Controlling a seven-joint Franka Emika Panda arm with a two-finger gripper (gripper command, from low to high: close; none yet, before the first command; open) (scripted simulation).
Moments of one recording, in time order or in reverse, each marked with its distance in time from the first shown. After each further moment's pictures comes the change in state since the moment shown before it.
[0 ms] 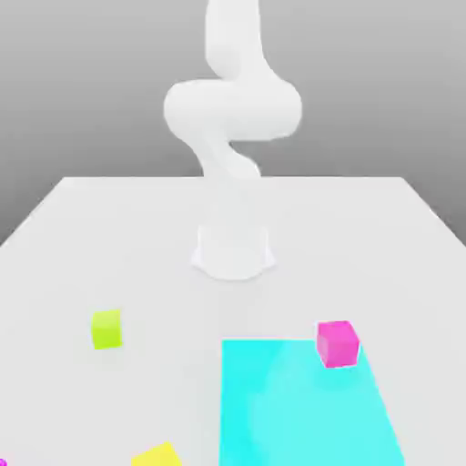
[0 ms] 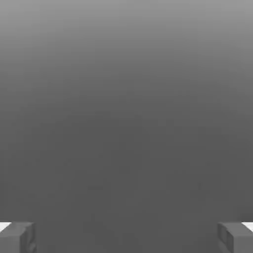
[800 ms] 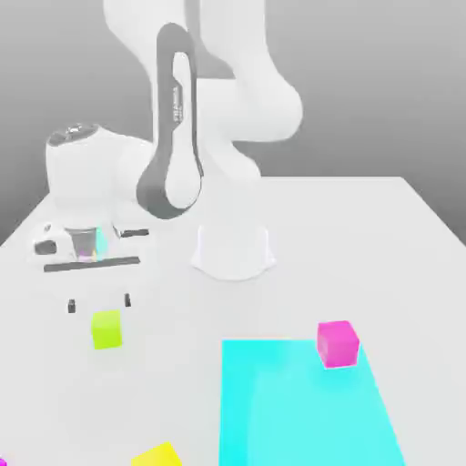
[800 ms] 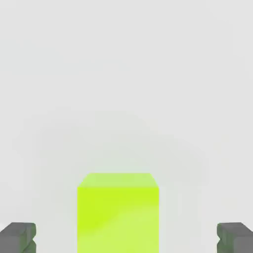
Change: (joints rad) arm -0.270 0.852 -0.299 -0.535 0.324 0.655 -1.077
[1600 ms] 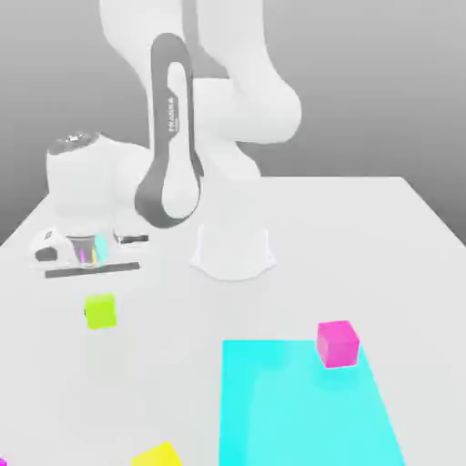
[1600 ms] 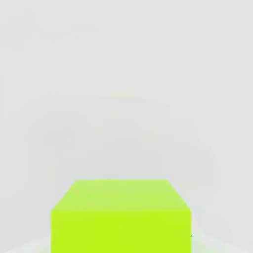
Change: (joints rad) arm -0.108 -0.112 0.022 -0.032 -0.286 -0.074 0.207
